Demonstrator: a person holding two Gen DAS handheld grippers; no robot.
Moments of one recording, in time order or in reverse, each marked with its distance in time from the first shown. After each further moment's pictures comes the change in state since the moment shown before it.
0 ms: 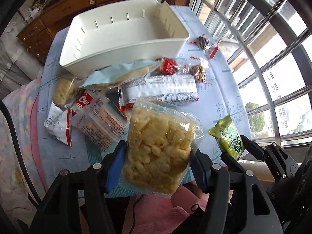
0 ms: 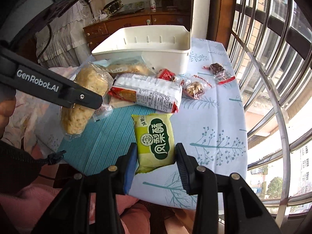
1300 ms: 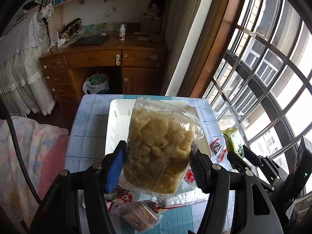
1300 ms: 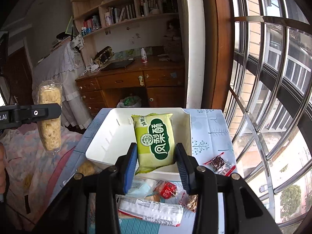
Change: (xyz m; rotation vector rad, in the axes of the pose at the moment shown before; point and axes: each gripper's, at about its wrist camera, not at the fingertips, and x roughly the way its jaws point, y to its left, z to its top) left arm -0.110 0.141 0.140 -0.152 -0.432 -0.029; right arm -0.011 0.001 0.203 0.089 -0.299 -0.040
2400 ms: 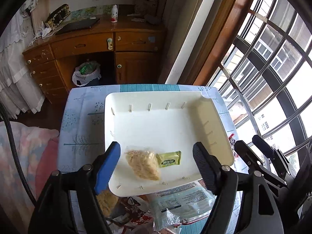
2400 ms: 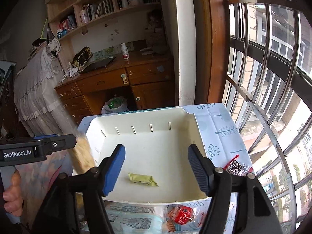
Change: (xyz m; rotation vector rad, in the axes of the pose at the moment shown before) left arm 0.101 0.043 0.026 0.059 0.103 -0.054; right arm 0.089 0.020 0.021 0.126 0.025 -0.102
